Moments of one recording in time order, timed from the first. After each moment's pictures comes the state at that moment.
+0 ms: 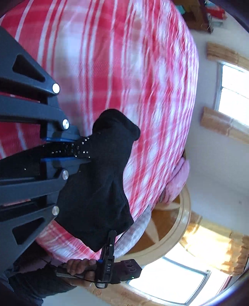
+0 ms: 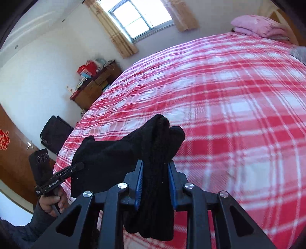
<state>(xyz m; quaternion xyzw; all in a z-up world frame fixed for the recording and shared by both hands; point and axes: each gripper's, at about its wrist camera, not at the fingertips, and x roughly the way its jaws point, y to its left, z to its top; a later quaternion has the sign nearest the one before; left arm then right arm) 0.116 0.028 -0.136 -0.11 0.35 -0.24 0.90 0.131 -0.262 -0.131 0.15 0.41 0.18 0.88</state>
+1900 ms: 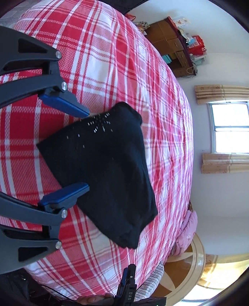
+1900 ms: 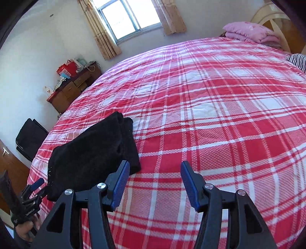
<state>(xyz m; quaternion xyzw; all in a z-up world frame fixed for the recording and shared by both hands) 0.091 0.115 -0.162 0.01 0.36 -0.04 0.93 0.155 -0.164 -0.178 0.12 0.39 0.07 0.91</state>
